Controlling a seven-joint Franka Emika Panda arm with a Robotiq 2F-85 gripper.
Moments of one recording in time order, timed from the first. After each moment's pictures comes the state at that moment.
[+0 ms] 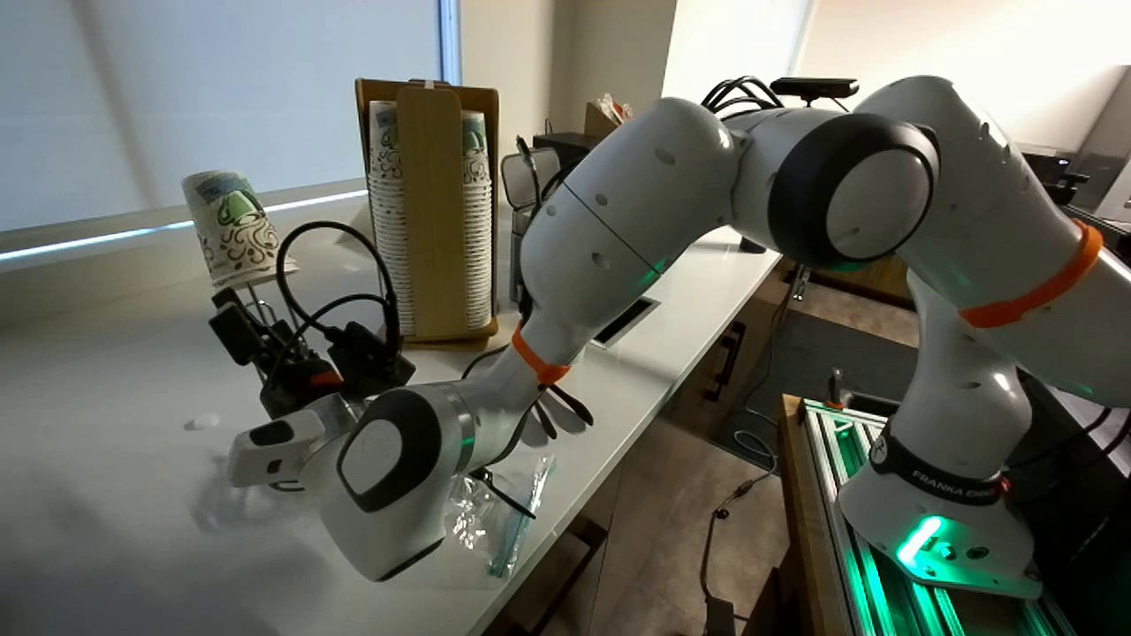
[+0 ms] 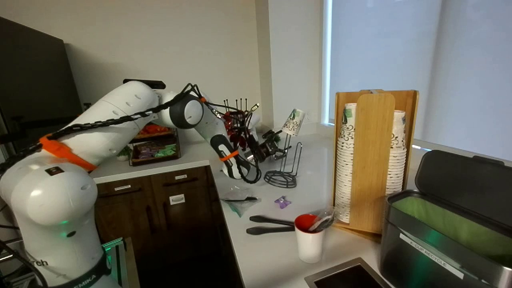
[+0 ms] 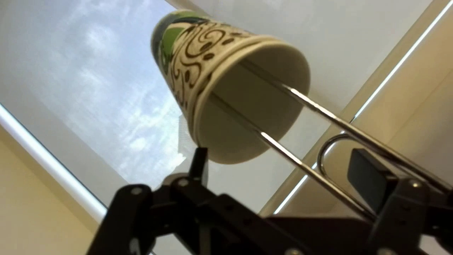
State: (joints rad) arm 0.40 0.96 0.08 -1.50 -2.43 1.60 0.47
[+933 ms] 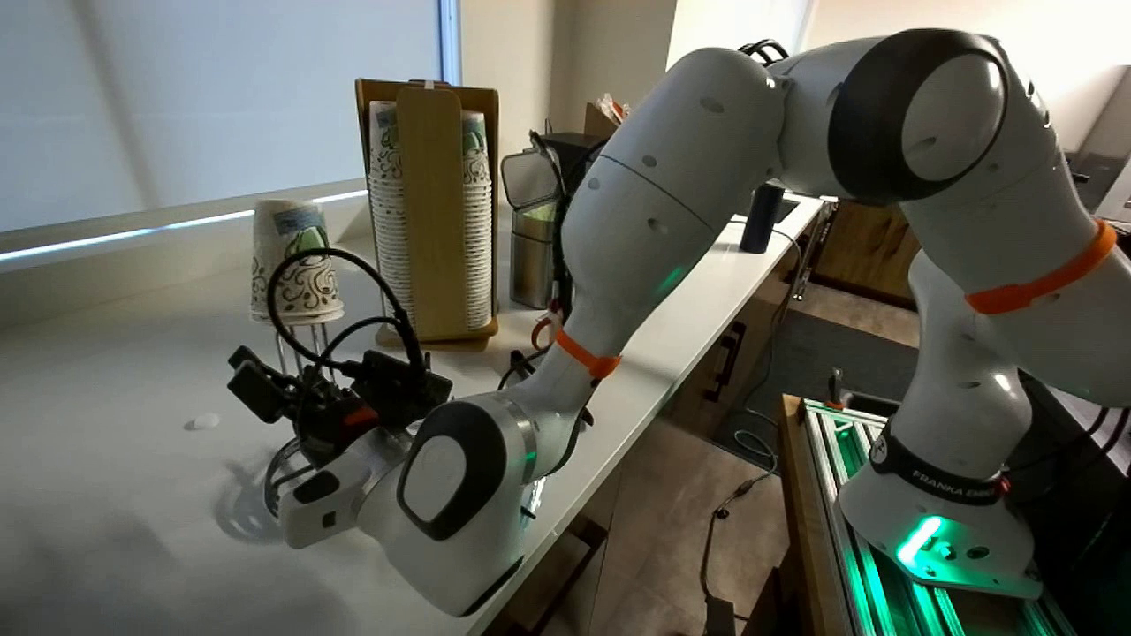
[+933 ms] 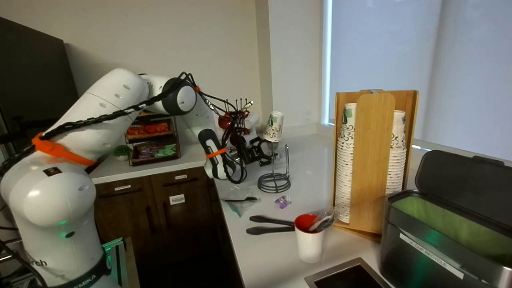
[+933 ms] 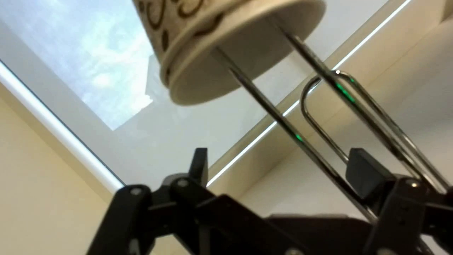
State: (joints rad) arm 0.37 0.80 0.18 -1.78 -2.43 1.66 0.32
